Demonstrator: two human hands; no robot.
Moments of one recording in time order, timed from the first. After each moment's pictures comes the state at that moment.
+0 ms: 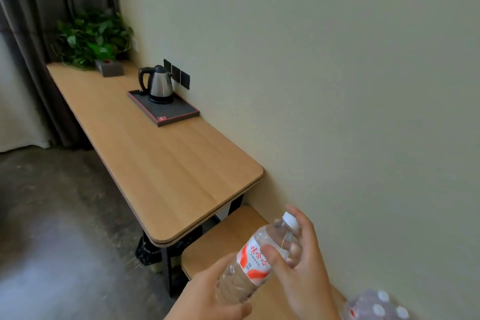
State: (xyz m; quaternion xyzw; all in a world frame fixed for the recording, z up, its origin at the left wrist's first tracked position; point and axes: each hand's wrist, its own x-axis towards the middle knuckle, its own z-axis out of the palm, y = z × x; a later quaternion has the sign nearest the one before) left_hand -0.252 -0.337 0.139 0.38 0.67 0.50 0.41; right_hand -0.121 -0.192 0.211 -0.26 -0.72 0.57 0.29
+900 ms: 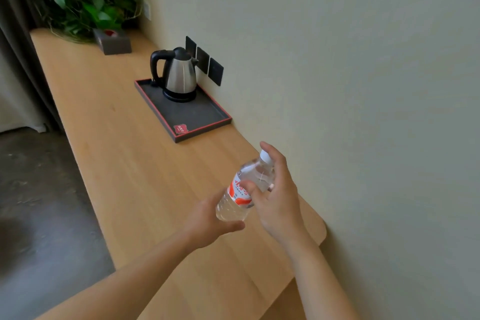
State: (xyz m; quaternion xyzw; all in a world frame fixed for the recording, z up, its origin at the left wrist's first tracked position) left_hand -0.679 -0.159 0.075 0.33 0.74 0.50 0.31; right_hand -0.578 -0.035 0.167 -0.19 -0.80 0.51 0.25
